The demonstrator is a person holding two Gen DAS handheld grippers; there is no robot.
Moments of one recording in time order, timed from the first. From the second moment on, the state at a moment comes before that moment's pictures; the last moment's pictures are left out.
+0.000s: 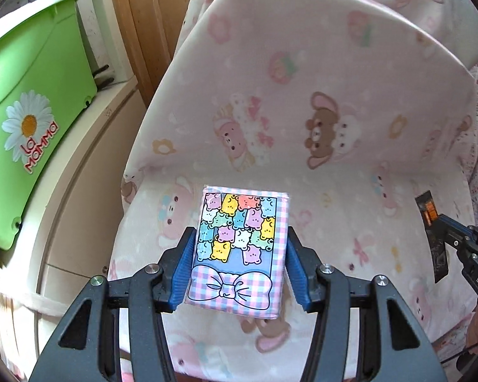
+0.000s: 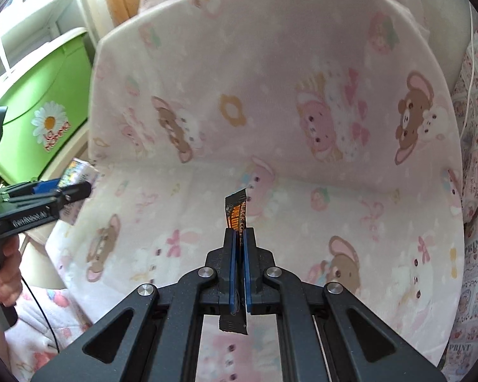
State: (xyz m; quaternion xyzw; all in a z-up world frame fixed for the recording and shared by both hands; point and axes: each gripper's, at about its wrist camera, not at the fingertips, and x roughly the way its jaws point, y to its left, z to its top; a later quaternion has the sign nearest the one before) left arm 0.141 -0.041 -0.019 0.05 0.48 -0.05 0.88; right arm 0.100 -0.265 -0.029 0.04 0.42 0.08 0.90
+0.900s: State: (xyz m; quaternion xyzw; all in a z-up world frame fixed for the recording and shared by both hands) left arm 0.011 -0.047 -0.035 0.03 0.47 -0.10 0.88; right arm -0.046 -0.224 -0.024 0.07 0.39 0.15 0.90
